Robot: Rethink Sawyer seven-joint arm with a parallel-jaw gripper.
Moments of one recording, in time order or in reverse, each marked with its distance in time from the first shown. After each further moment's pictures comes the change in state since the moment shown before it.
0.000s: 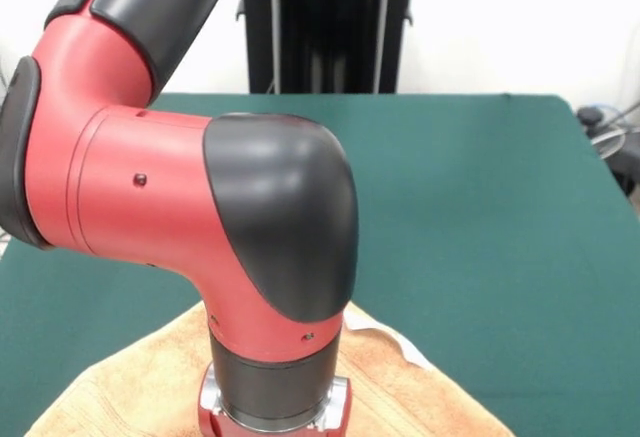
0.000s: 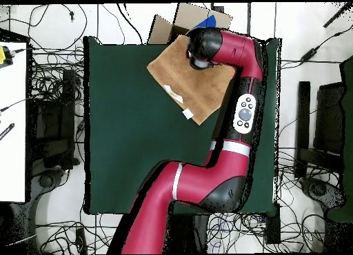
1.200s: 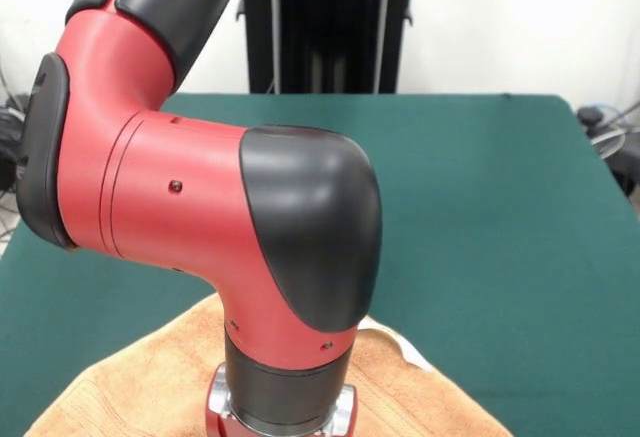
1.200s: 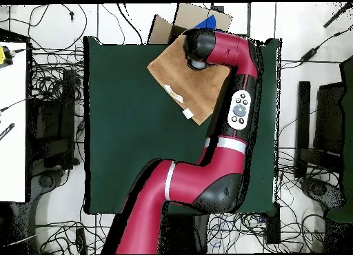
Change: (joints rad) arm 0.047 -0.091 0.010 0.190 -0.045 -0.101 0.000
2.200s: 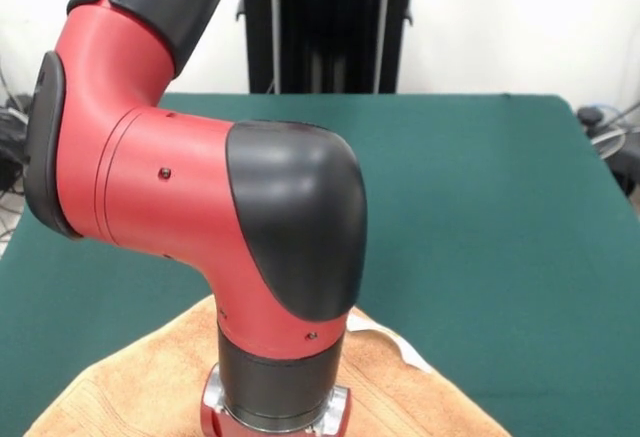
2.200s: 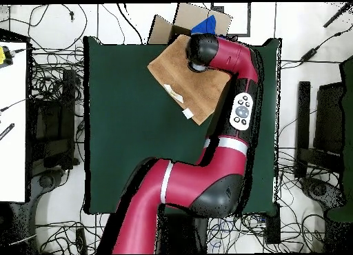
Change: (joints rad) arm 0.027 -0.133 0.077 0.287 0.000 -0.198 0.000
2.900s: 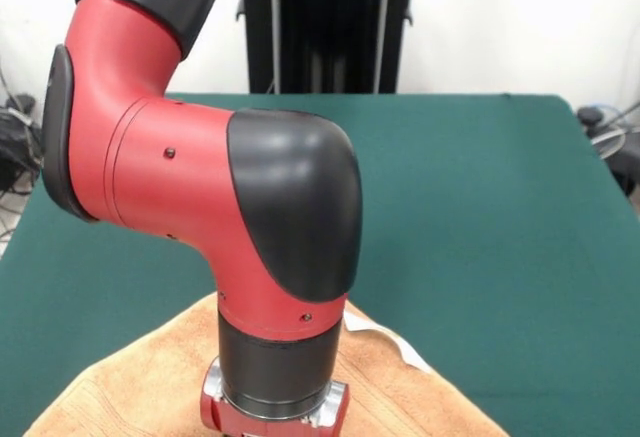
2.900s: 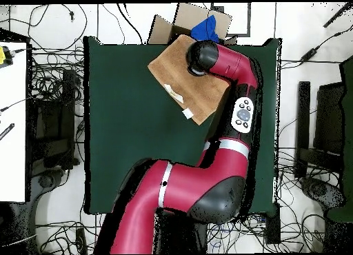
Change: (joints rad) arm 0.011 -0.091 0.046 0.198 -0.001 -0.165 0.000
